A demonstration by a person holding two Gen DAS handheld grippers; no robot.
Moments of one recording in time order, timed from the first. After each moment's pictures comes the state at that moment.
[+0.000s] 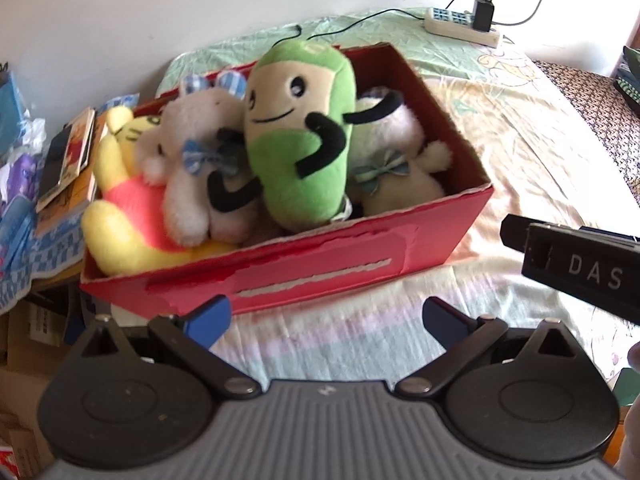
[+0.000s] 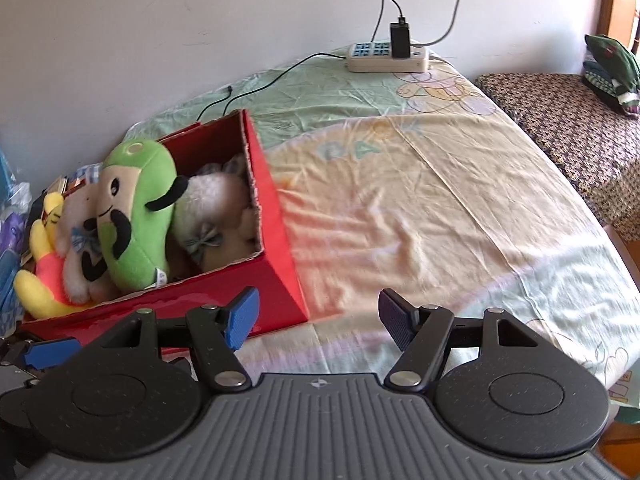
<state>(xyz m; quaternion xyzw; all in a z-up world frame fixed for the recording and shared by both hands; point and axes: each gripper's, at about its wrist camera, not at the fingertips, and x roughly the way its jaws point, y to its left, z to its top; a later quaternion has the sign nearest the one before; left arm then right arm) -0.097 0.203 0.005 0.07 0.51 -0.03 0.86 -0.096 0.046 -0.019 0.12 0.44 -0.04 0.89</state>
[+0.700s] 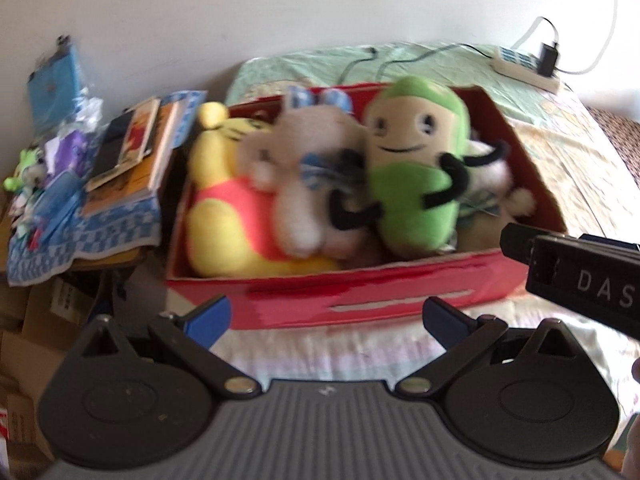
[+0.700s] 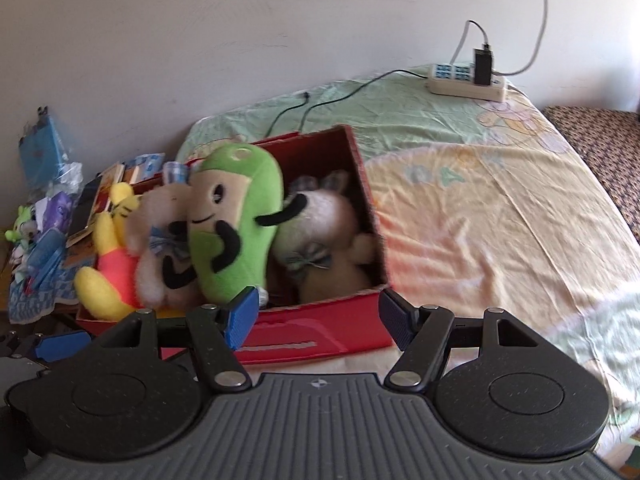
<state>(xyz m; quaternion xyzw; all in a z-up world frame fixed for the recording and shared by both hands) -0.097 0.260 0.023 0.03 0.49 0.06 0.87 -0.077 0.103 0.002 0.10 0.42 0.05 0.90</state>
